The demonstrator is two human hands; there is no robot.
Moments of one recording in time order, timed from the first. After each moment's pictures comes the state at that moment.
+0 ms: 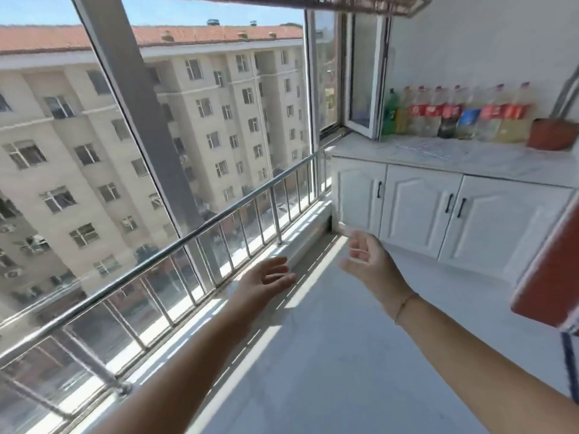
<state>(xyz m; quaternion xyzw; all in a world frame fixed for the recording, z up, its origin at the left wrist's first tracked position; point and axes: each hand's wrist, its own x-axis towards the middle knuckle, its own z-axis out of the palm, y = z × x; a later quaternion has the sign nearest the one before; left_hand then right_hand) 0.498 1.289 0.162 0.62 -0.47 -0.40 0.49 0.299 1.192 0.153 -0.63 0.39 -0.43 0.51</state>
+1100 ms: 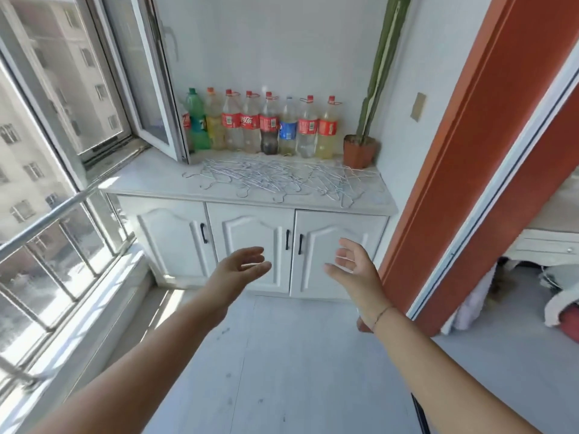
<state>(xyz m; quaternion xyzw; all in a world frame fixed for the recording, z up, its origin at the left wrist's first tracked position) 0.212 0.602 0.127 0.47 -0.57 -0.57 0.36 -0.016 0.648 0.120 -0.45 0.59 -0.55 0.38</state>
